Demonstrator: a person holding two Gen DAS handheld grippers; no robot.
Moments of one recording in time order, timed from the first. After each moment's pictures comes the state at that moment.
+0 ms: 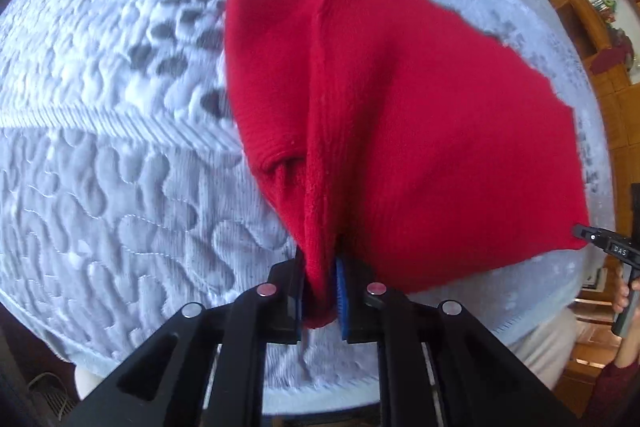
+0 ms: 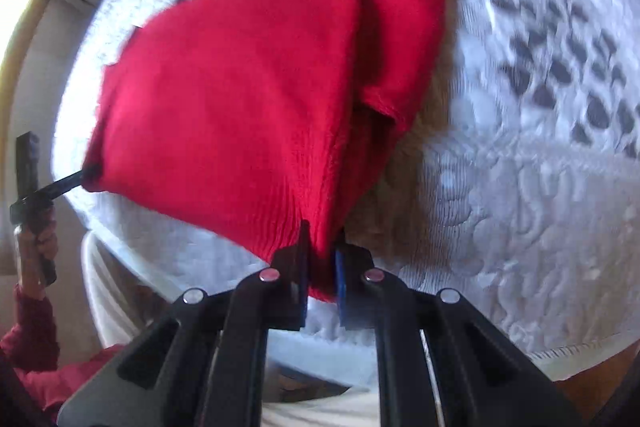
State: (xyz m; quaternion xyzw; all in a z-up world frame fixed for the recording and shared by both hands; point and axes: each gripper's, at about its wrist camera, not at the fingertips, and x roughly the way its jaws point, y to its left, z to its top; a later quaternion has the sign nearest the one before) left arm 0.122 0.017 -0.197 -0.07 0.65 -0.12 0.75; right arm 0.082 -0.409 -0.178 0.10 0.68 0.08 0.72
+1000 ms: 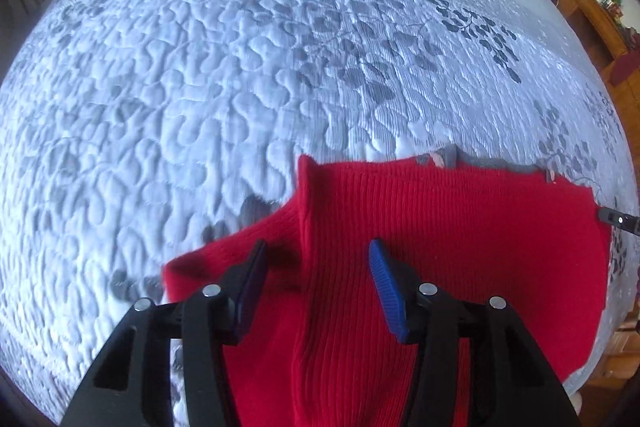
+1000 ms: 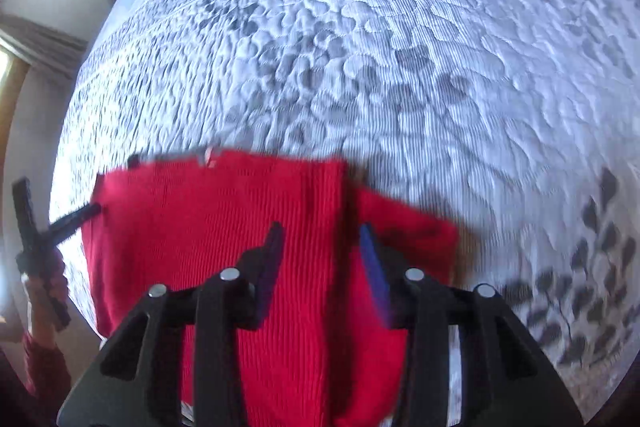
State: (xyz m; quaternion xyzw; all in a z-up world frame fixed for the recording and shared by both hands) left arm 0.316 -0.028 -0.179 -0.01 0.61 -0.10 0.79; right arm 0.272 -0.455 -0.167 0.16 0.63 0.06 0.76
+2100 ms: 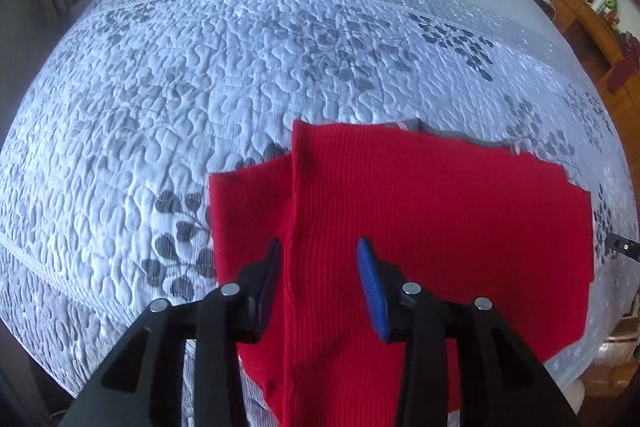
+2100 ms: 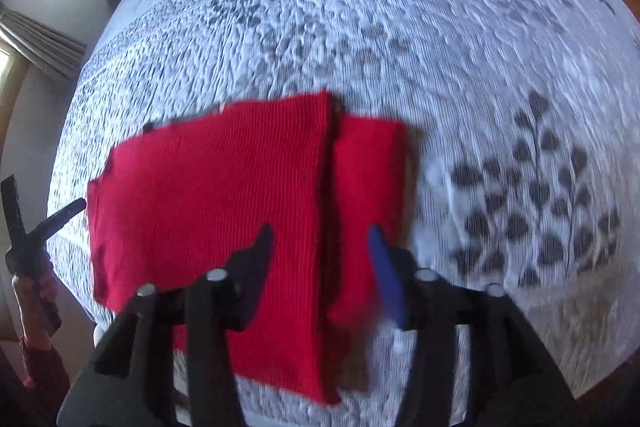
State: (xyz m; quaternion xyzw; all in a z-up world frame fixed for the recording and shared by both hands) left arm 0.230 -0.022 -0.119 -0.01 0.57 -0.08 0.81; right arm 0.152 -0.440 -0.112 0.15 0.61 0.03 0.78
